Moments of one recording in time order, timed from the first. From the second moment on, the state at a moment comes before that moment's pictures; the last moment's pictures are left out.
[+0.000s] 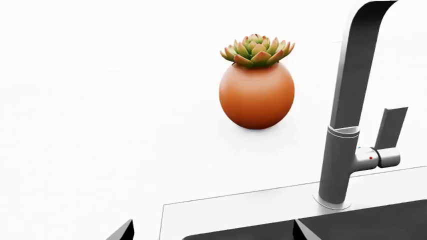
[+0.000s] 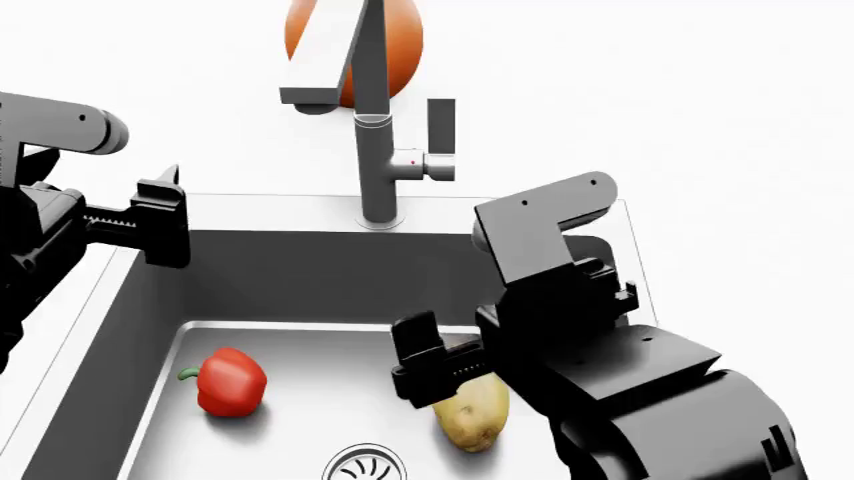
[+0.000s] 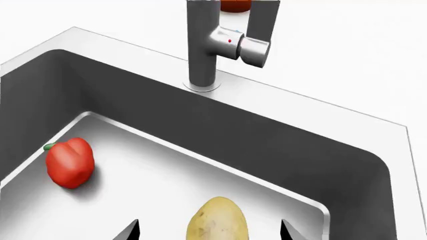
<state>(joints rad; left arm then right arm) -0.92 -0.35 0.24 -0.02 -0.46 -0.96 -0.13 0.91 0.28 -0.36 0.05 0.53 1.19 -0.02</state>
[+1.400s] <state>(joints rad) -0.84 -0.35 0.27 0.03 -0.49 -0.95 -0.13 0.98 0.24 -0.63 0.52 0.66 0.82 0.08</state>
